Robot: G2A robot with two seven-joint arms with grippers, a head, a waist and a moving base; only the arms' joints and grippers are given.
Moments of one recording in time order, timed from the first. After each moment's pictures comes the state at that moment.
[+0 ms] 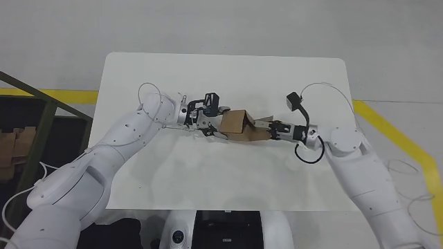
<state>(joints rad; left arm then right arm) 0.65 -1.15 -0.55 -0.84 1.64 -1.01 0.66 -1.14 -1.10 1.14 -1.32 0.28 -0.17 1.04</state>
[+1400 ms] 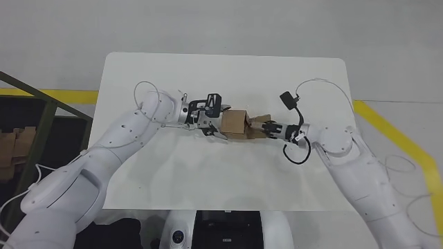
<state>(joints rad) 0.68 -1.12 -0.59 -0.95 1.63 -1.01 0.54 -1.15 -1.09 1.10 -1.47 0.01 0.00 0.88</state>
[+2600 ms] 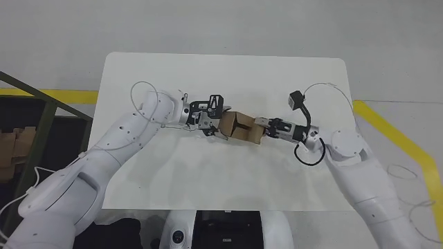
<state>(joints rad) 0.71 -1.11 -0.63 -1.02 1.59 -1.01 0.41 -1.18 -1.10 1.15 -1.41 0.31 -0.15 0.93</state>
